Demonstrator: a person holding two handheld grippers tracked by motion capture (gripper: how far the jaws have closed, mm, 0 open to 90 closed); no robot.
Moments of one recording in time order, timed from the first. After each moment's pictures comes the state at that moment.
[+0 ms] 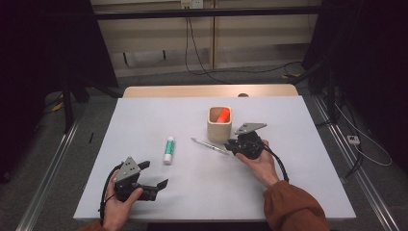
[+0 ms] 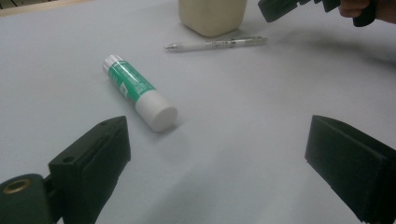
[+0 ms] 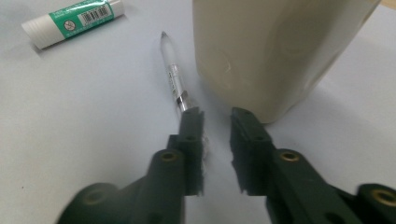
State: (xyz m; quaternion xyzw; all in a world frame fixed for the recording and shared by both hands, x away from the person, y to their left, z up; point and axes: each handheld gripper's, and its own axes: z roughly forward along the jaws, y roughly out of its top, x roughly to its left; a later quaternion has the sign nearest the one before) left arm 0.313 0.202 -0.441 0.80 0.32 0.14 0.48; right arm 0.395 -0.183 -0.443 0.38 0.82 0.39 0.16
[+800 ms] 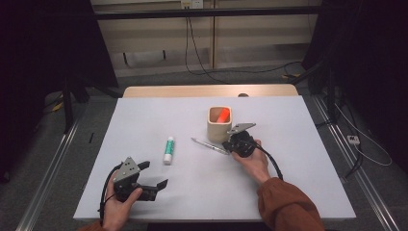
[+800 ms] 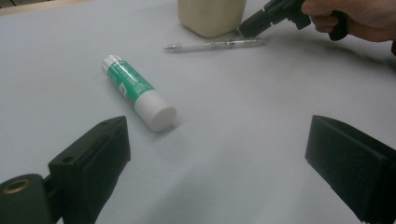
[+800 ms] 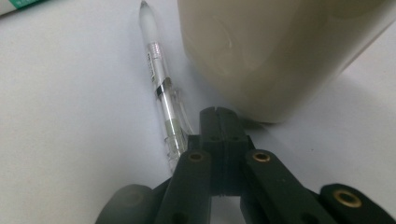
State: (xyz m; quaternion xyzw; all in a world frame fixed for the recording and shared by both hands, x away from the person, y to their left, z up) left arm 0.312 0.202 -0.441 0.80 0.32 0.14 0.49; right arm 0.414 -0.170 -0.467 0.39 0.84 0.36 0.15
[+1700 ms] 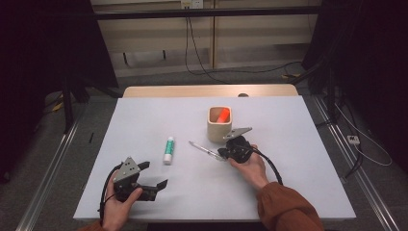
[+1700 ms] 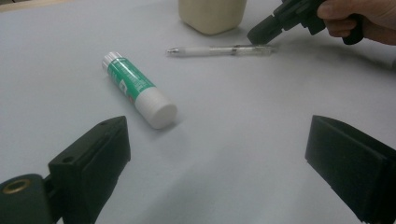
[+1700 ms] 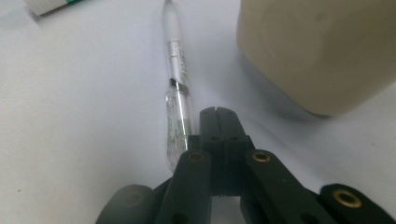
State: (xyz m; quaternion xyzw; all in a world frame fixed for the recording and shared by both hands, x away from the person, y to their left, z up) left arm 0.313 0.202 -0.441 0.81 0.32 0.14 0.48; right arm 0.397 -0.156 -0.465 0.37 0.85 0.36 0.12
